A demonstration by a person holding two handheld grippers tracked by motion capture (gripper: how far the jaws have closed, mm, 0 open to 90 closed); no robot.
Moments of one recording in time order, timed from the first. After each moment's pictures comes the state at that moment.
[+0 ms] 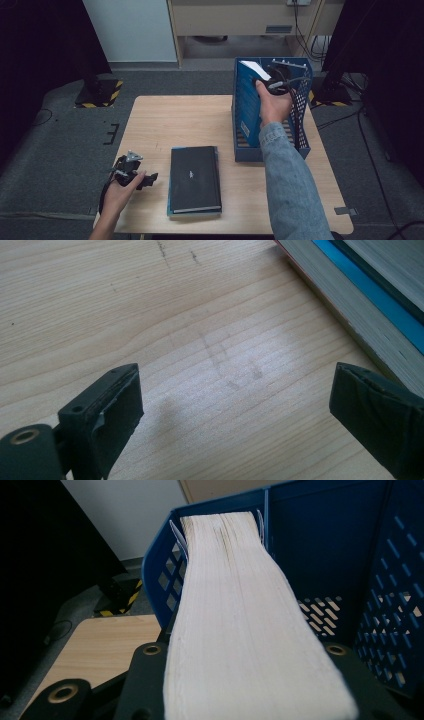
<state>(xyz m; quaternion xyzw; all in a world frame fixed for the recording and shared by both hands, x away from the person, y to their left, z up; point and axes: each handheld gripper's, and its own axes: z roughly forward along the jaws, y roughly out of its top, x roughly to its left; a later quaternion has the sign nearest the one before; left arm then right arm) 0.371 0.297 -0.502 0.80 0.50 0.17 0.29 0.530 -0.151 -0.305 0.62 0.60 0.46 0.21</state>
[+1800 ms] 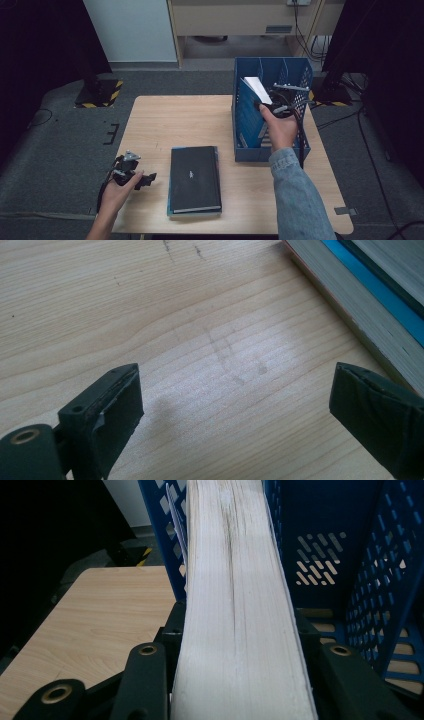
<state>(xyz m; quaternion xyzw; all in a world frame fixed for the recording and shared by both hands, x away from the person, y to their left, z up) 0.372 0.304 -0.501 0.80 0.50 0.16 0.29 0.487 -0.167 -0.346 0.59 0.65 0.45 0.19</state>
